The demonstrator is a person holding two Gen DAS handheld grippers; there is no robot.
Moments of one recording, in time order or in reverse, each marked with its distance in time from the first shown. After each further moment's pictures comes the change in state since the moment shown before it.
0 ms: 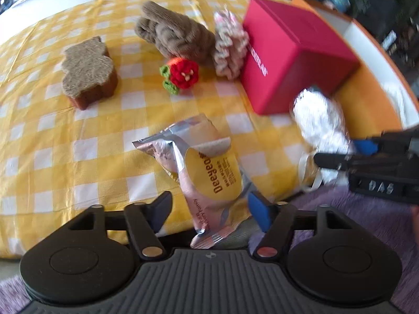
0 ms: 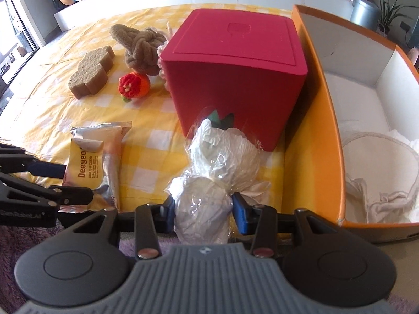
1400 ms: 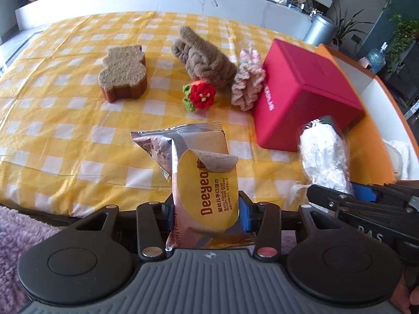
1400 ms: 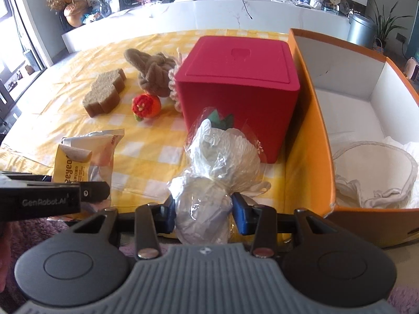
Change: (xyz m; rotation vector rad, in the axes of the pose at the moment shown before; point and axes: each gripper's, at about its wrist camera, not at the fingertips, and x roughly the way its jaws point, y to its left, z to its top) left arm -0.030 -0.028 -0.018 -0.209 -0.165 0.091; right arm -0.023 0.002 -0.013 0.017 -0.128 0.037
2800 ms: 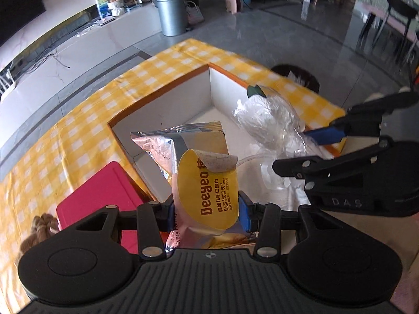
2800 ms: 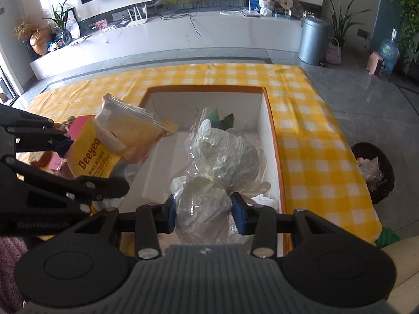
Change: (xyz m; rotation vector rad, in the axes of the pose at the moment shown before) left arm 0.046 -0.259 0.099 0.760 0.052 -0.151; right arm -0.075 -0.198 0.066 0.090 -0.028 -0.107
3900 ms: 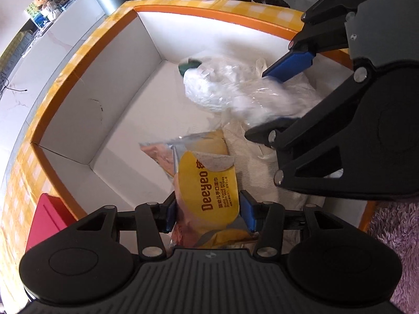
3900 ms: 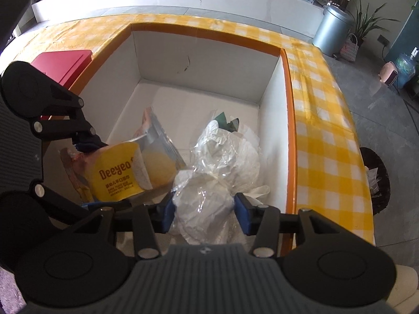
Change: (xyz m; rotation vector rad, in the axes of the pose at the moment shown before) left arm 0.102 -0.032 -0.007 0.315 0.190 -0.013; right arm 0.077 -0.004 0.000 -0.198 0.161 -0.072
